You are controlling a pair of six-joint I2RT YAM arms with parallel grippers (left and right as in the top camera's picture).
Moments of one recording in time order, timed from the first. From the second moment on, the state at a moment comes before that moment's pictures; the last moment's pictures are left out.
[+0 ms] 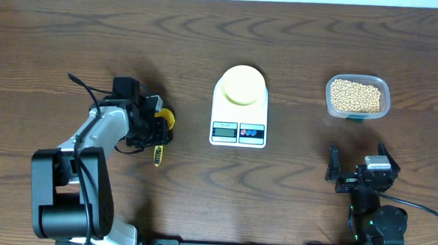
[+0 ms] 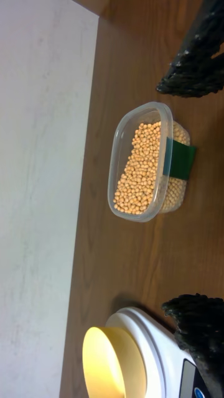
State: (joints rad) left arm 0.06 1.71 0.90 -0.66 0.34 -0.03; right arm 0.07 0.01 0.01 -0.07 0.02 -0.07
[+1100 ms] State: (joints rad) left arm 0.06 1.73 0.89 -0.66 0.40 -0.02; right arm 0.07 0.01 0.01 -0.07 0.02 -0.07
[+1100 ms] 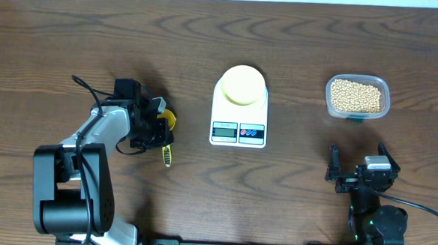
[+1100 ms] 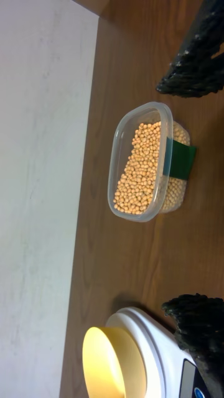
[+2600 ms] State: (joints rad) left arm 0.06 1.40 0.89 -0.66 0.52 -0.15; right arm 0.07 0.01 0.01 -0.07 0.02 -0.07
